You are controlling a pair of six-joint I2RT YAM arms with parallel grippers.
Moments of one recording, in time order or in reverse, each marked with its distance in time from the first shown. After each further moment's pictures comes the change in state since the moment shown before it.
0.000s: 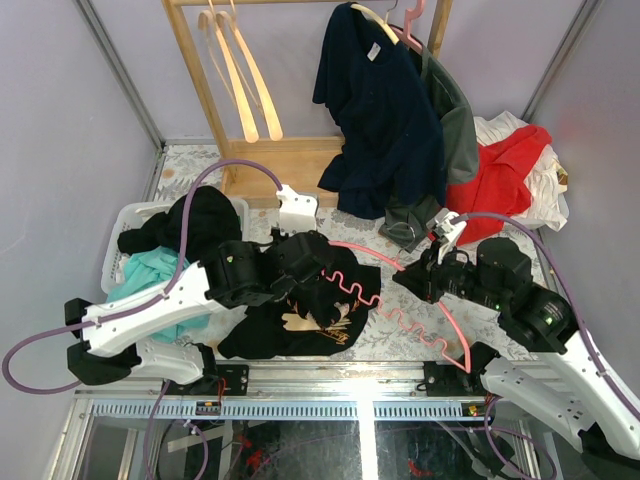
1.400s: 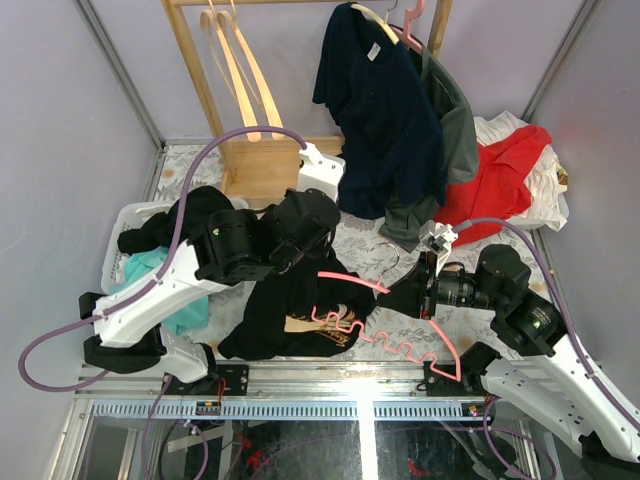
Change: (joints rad) left arm 0.036 0.181 0.463 -0.105 0.053 0.313; right arm -0.008 -0.053 -0.137 0.237 -0.404 0.156
